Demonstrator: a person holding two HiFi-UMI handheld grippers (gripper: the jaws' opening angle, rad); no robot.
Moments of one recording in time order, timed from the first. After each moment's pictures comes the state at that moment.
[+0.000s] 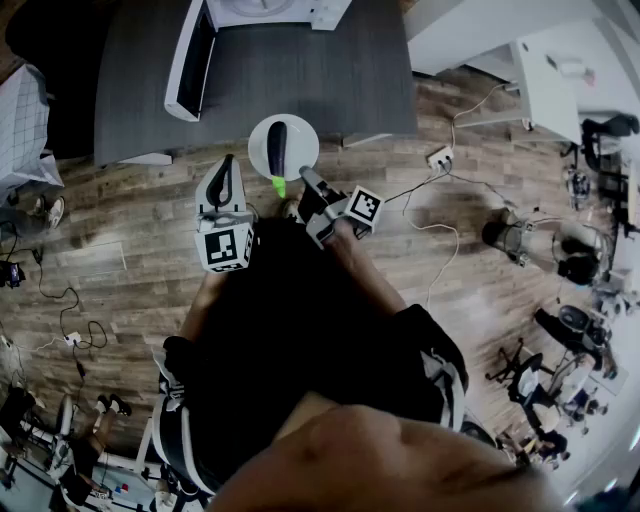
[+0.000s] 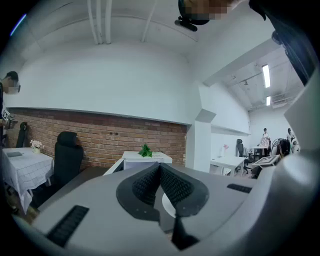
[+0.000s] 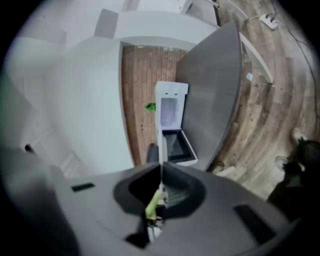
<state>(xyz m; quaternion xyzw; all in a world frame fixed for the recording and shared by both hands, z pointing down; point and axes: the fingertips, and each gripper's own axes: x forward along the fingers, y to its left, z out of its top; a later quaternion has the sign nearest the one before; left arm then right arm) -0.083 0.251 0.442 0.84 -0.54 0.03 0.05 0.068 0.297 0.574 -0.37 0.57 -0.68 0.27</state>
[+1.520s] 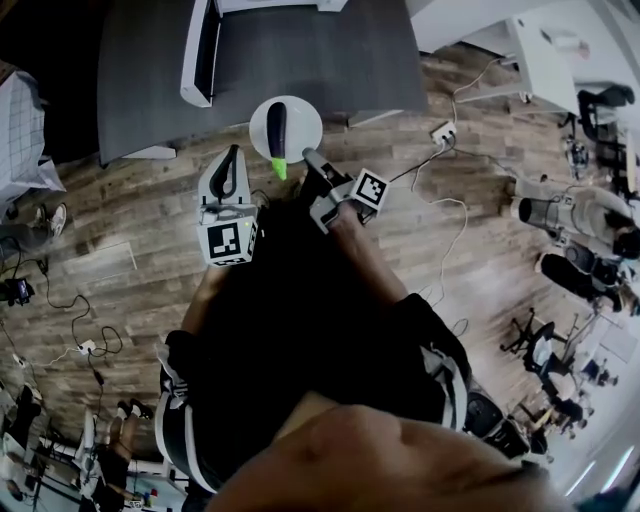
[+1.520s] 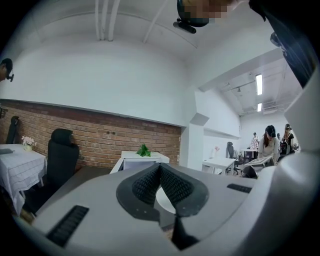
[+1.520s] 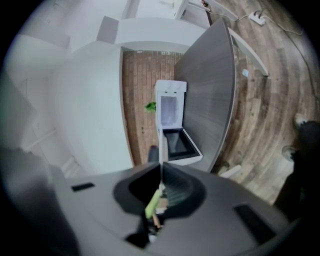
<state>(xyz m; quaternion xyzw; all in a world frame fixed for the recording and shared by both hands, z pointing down) -0.147 0.258 0.443 0.86 -0.50 0.02 0.06 0.001 0.295 0.572 -0.39 0.56 -0.67 0.31</state>
